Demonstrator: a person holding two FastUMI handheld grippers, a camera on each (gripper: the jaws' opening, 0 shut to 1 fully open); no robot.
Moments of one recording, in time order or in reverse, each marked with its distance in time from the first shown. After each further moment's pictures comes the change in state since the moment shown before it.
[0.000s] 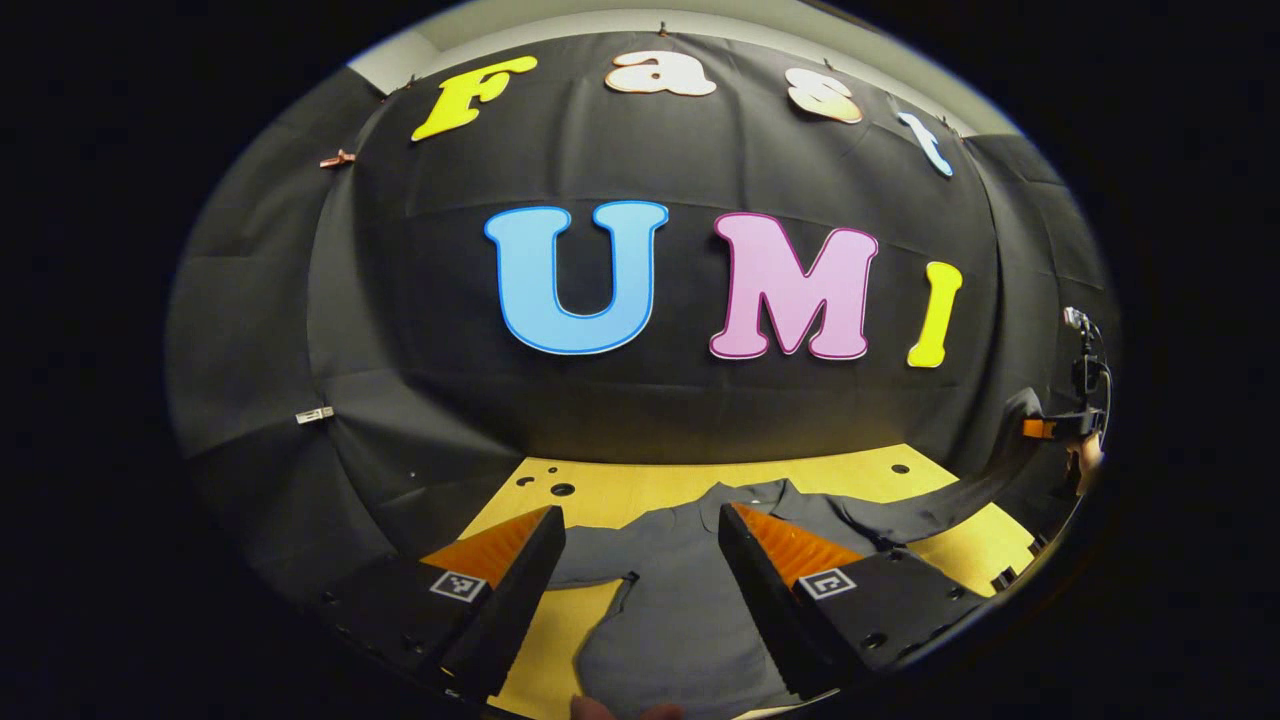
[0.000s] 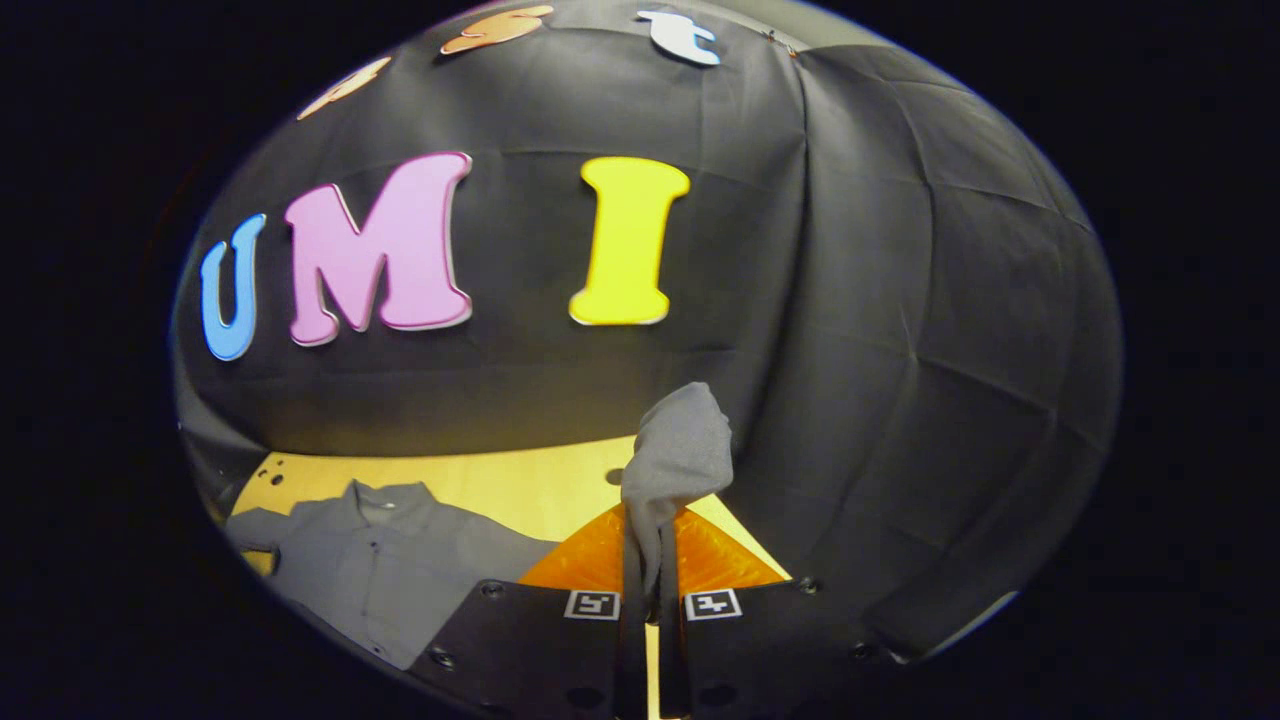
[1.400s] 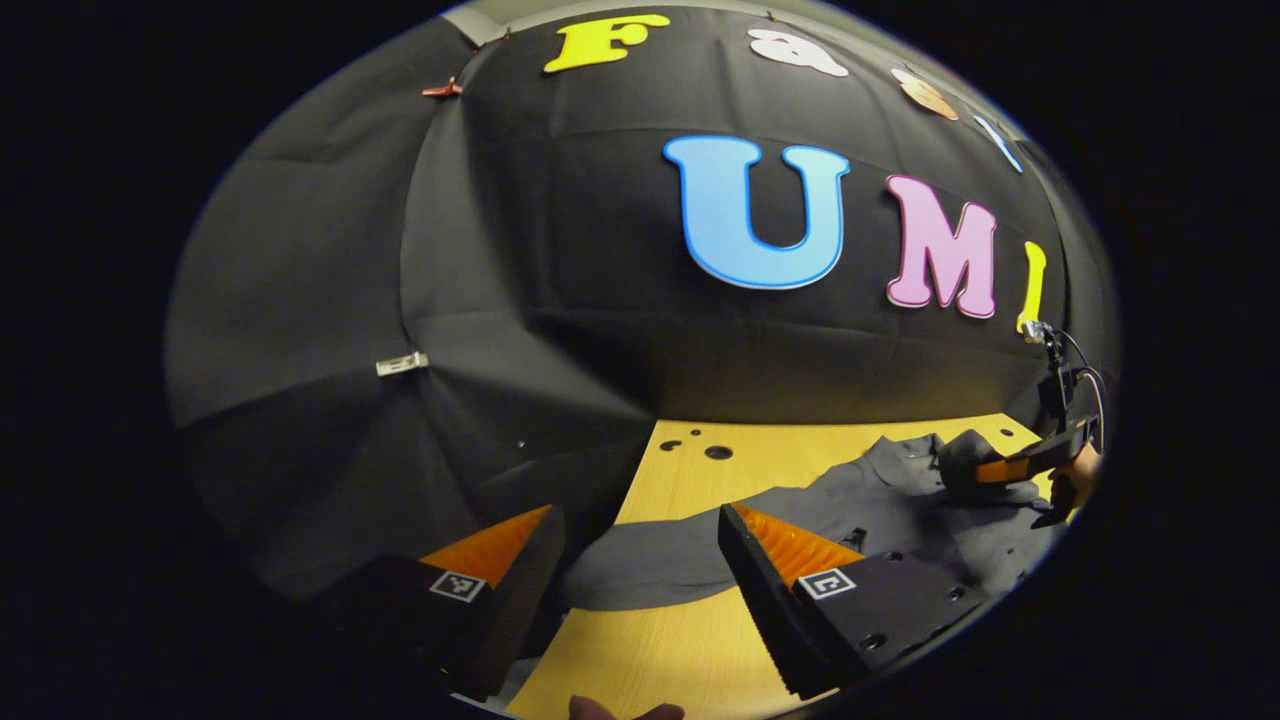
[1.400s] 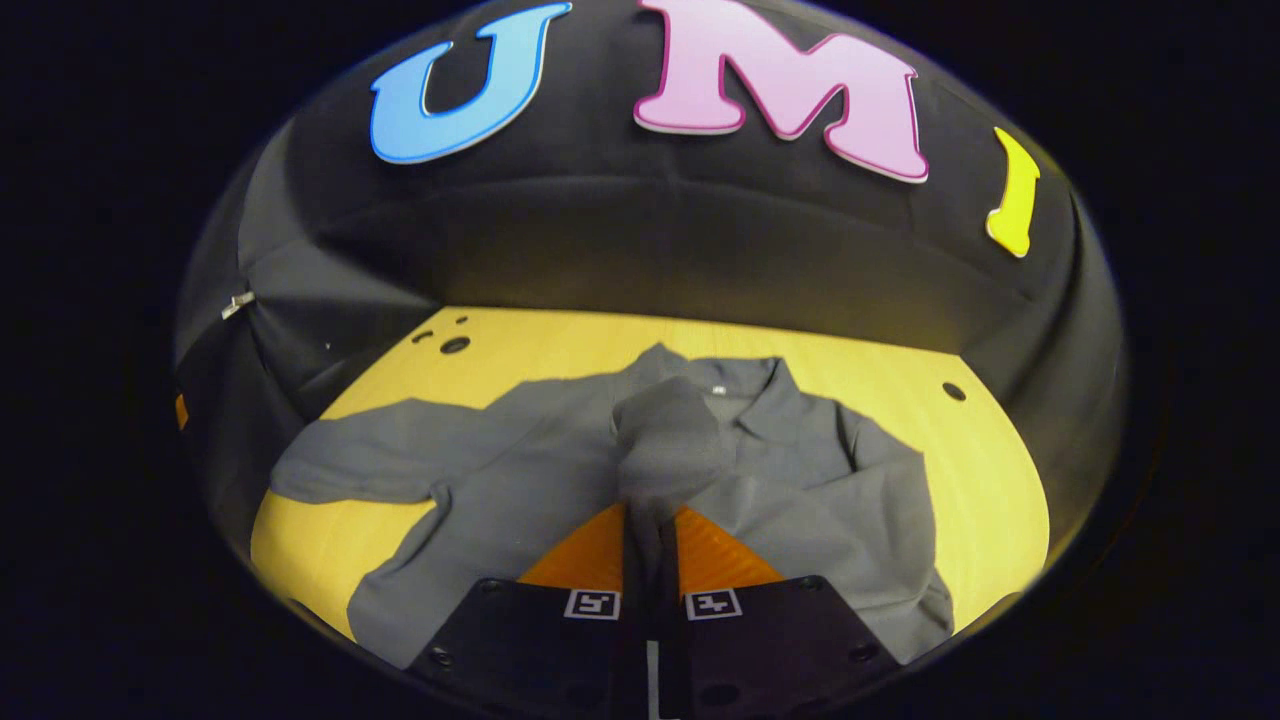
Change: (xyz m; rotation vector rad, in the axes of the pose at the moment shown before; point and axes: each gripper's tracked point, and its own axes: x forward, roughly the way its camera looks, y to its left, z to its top) left arm 0.056 0.275 -0.114 -0.037 0.082 0.173; right arm -0.008 0.415 -0.223 -0.231 0.397 0.363
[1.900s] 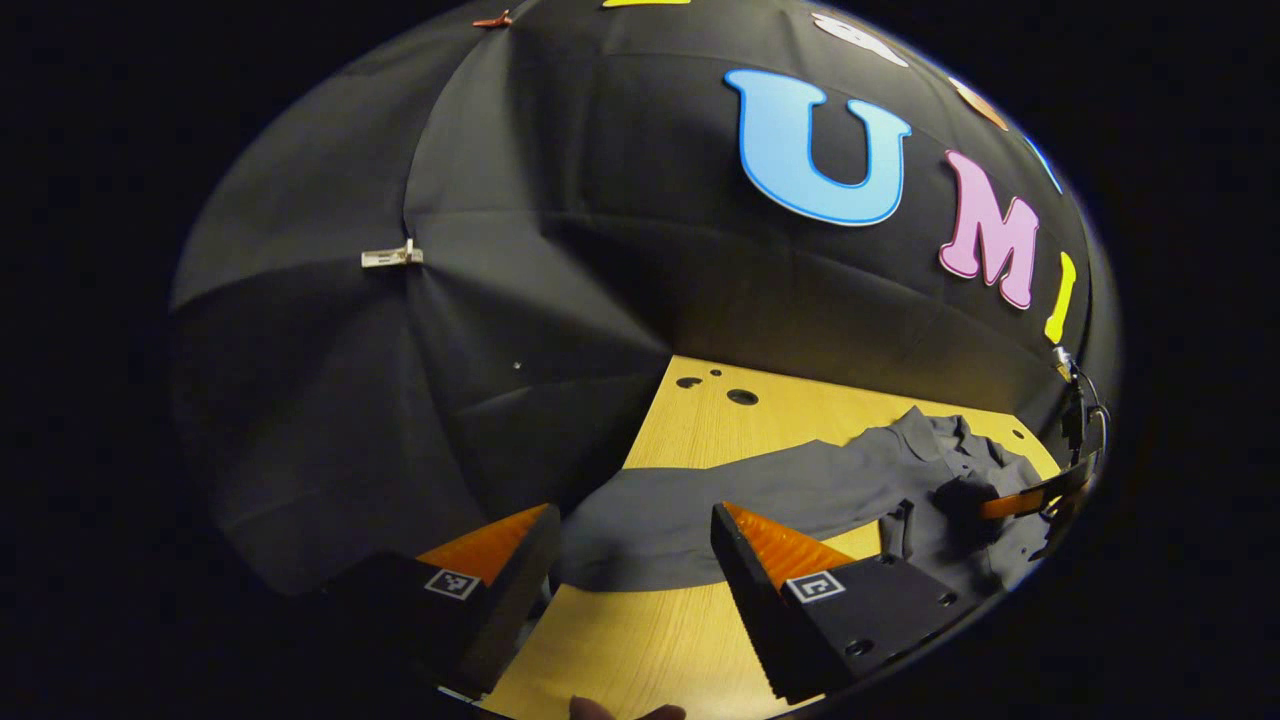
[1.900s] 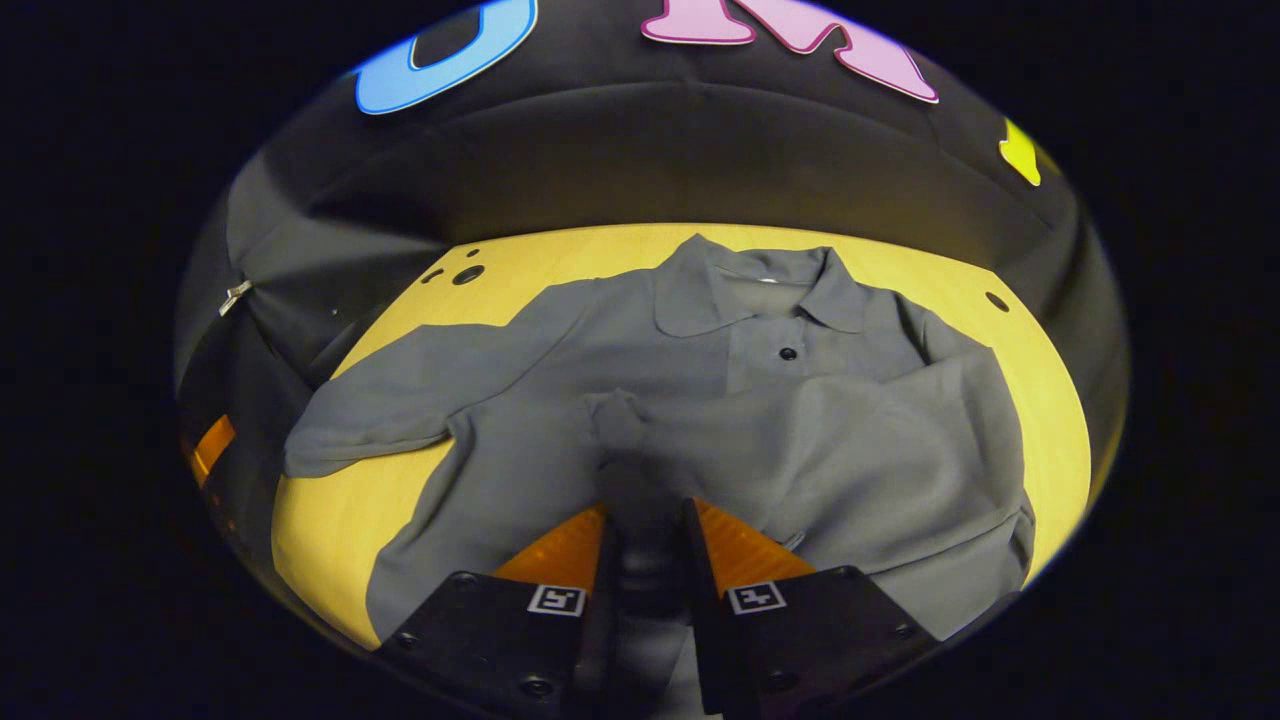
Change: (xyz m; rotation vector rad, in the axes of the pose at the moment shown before) left arm 0.073 0.019 -0.079 -0.112 0.159 -0.011; right arm 0.003 0.057 -0.056 0.090 0.166 0.112
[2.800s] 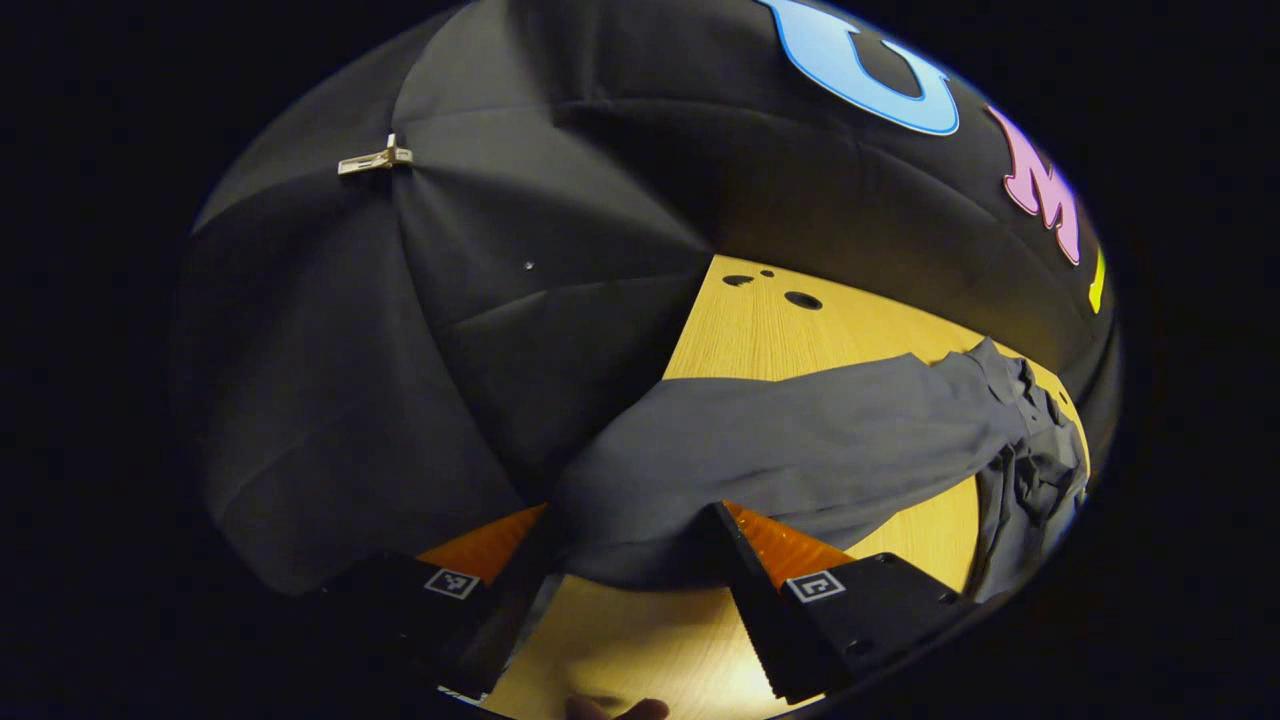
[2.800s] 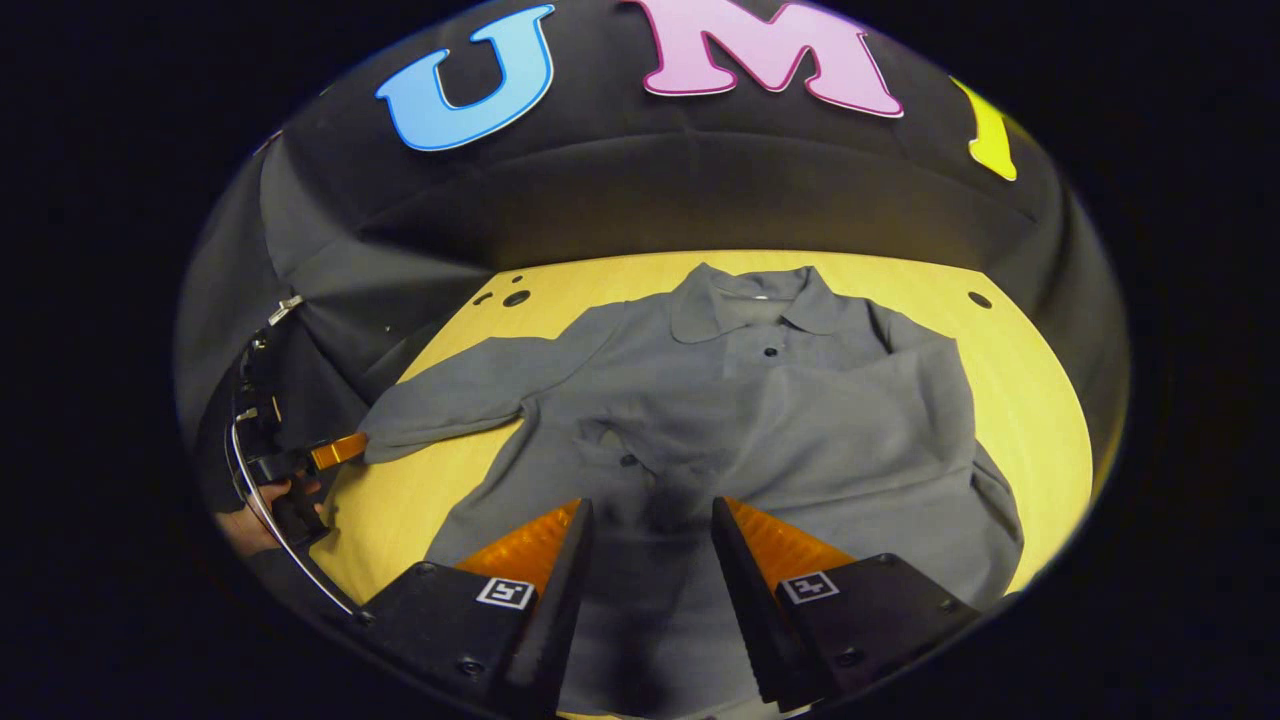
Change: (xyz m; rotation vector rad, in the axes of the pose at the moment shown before) left arm 0.069 0.027 -0.073 0.016 0.255 0.089; right arm -0.092 -0.017 -0.015 0.015 -0.071 0.044
